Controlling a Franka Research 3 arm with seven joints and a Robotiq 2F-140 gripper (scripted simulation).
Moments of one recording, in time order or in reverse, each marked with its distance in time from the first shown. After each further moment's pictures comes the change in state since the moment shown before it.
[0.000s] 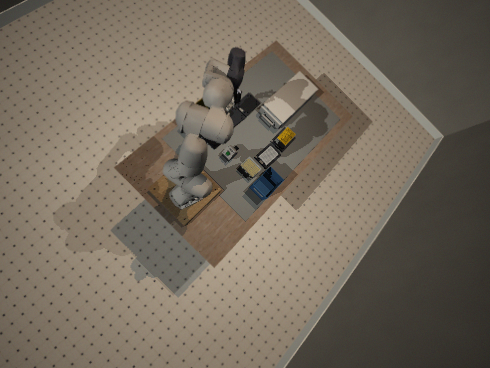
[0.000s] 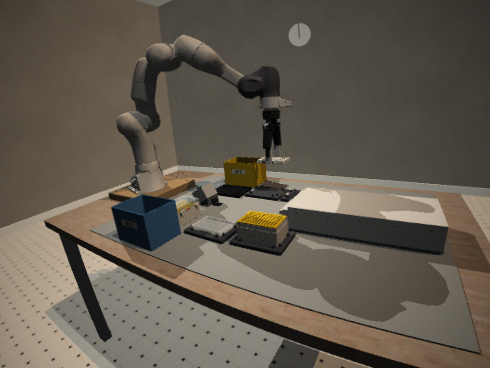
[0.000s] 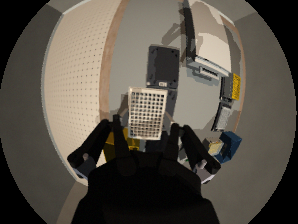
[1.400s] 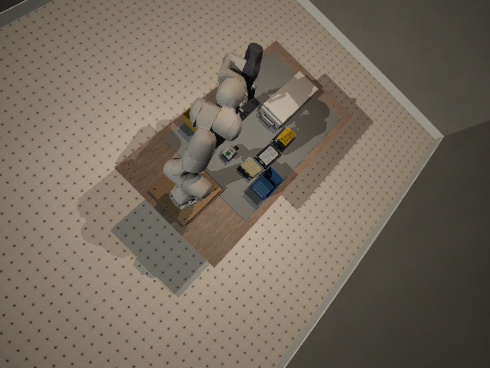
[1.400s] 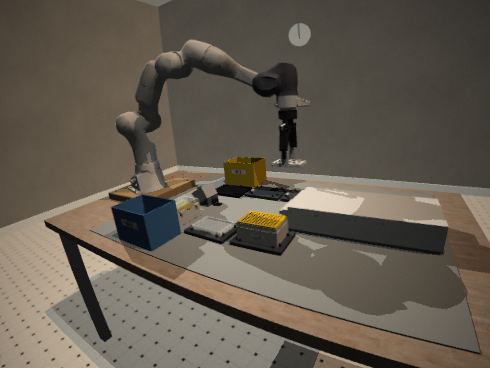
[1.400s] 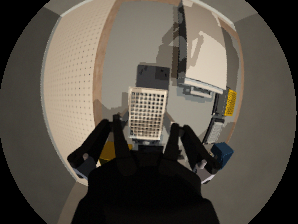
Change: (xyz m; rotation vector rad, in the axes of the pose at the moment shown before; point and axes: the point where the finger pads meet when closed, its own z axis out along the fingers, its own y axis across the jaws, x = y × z) arm 0.089 0.036 0.000 -0.002 -0.006 0.000
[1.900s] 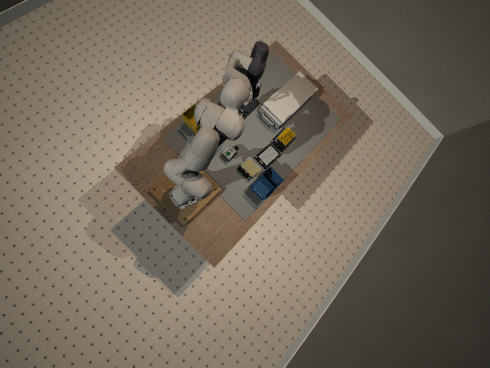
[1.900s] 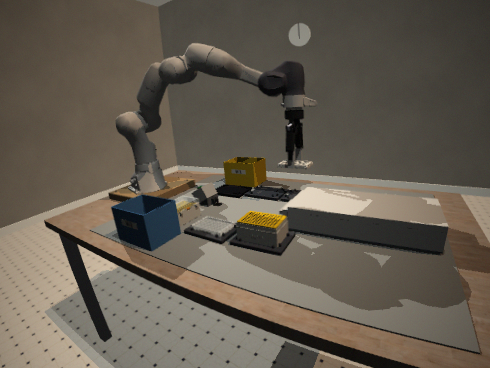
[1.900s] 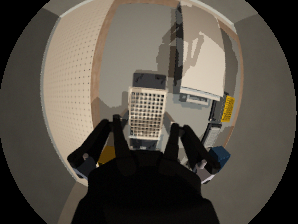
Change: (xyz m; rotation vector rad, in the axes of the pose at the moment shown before) arm 0.032 0.013 0.000 0.000 -0.002 -0.001
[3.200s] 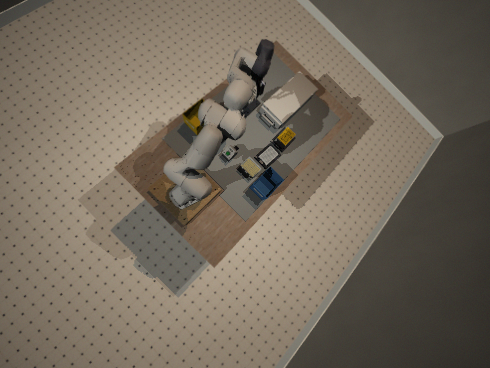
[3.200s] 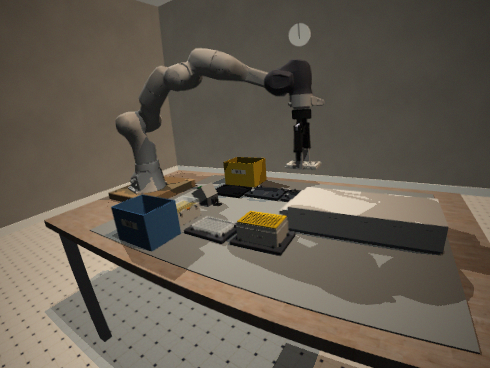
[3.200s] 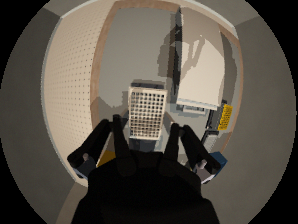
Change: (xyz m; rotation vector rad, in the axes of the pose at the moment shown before) arm 0.036 0.007 -0.001 0.006 0.016 -0.013
